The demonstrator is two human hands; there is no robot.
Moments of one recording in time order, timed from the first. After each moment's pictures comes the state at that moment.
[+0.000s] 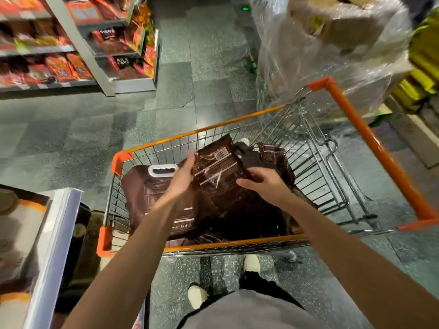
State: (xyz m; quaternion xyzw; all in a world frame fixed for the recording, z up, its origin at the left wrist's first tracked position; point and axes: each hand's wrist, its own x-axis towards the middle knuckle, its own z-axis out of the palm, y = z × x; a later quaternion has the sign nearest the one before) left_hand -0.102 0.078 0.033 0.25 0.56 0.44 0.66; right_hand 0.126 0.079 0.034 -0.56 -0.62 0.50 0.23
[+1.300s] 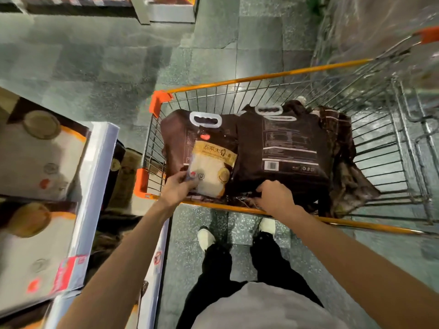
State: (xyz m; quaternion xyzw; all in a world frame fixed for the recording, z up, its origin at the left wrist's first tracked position) left_hand -0.212 -0.025 -0.068 0.24 0.74 0.32 0.54; right_hand 0.038 0.033 -0.058 -0.58 -0.74 0.30 -0.17
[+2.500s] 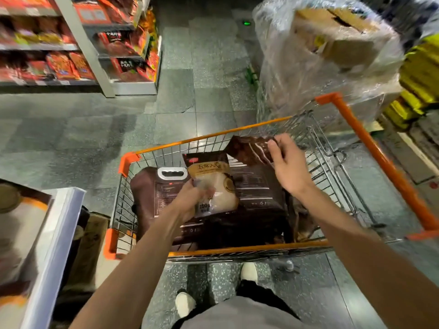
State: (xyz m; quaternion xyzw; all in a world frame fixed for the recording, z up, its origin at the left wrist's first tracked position) left_hand -0.133 0.062 0.003 0.28 0.56 0.38 0.68; right_hand 0.096 0.093 0.096 -0.59 -0.68 0.20 0.37
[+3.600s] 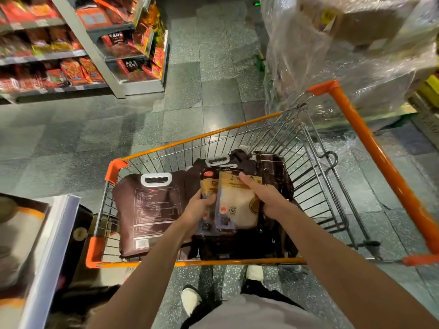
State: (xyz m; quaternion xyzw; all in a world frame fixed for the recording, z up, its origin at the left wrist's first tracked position) left_hand -0.042 0.077 -0.024 0.27 0.61 0.35 0.66; right_hand 0.150 0.130 -0.011 -0.64 -0.25 0.69 0.24
